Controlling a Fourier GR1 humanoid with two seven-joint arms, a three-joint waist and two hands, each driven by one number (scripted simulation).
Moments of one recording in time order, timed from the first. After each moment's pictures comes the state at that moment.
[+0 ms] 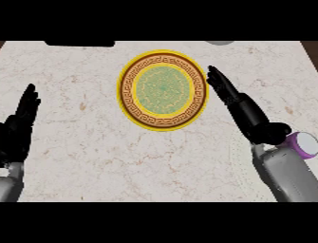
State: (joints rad) left arm -0.12 0.43 -0.08 -1.42 0.13 0.30 0.02; right arm -0.37 -0.28 0.30 -1.42 -0.20 0.05 -0.15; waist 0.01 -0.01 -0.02
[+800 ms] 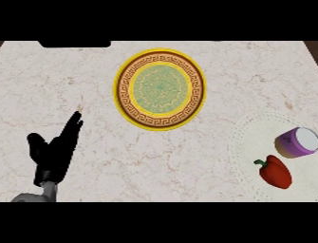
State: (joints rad) left arm -0.02 0.27 -0.18 -1.41 0.26 0.18 0.12; right arm -0.31 -0.75 -0.31 -1.04 -0.31 0.17 -0.42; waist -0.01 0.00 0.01
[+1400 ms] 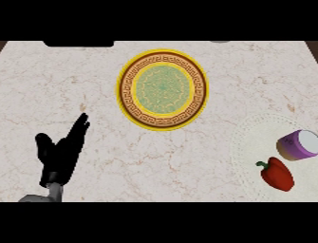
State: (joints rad) left arm -0.01 0.24 -0.20 -1.43 0.24 0.17 0.15; right arm -0.23 -1.00 -0.22 -0.94 -0.11 0.41 -0.54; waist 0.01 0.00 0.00
